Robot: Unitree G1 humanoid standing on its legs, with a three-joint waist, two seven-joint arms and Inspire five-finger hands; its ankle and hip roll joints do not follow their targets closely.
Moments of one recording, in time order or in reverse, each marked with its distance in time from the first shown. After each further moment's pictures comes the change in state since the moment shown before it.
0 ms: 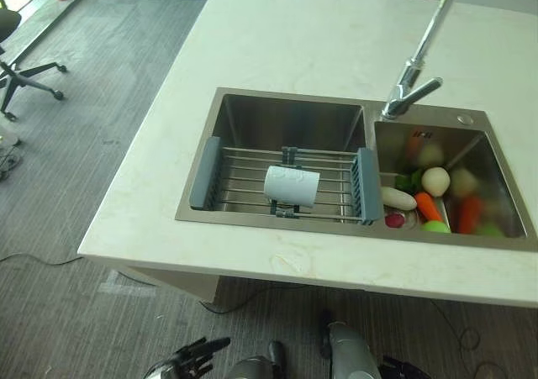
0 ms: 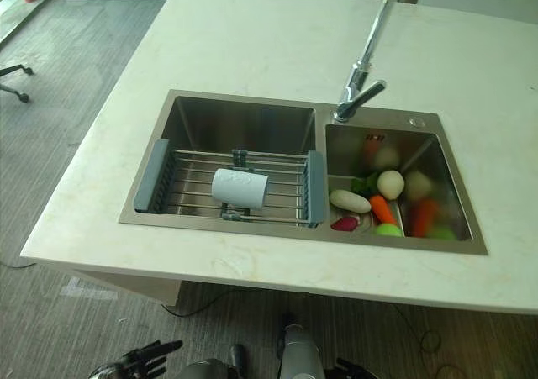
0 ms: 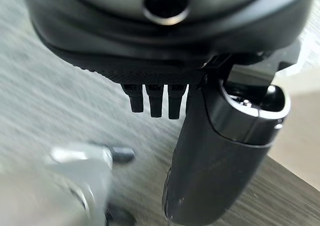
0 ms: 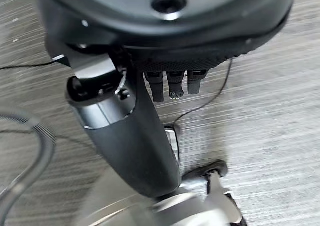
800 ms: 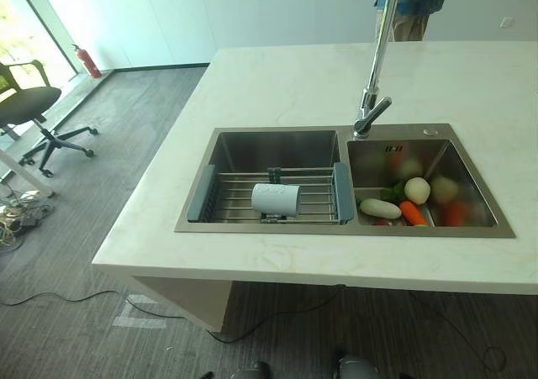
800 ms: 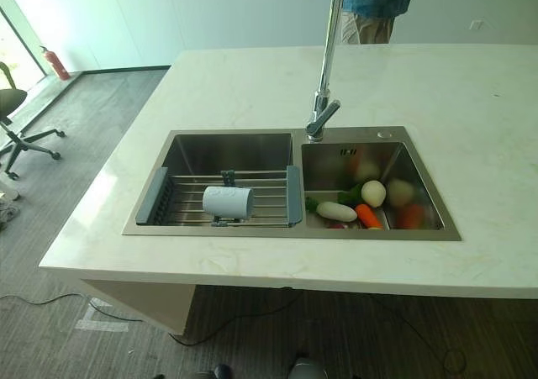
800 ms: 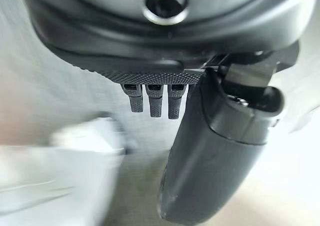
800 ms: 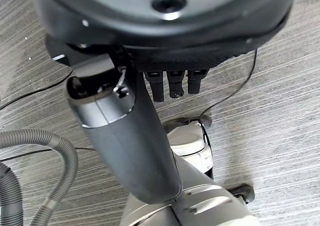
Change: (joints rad) left arm 0.237 -0.055 0.300 0.006 -0.465 -0.309 0.087; right arm 0.097 -0.032 -0.070 0.044 0.037 -0.054 0.040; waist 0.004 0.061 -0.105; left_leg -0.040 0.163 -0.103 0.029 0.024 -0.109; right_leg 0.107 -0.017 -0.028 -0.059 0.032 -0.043
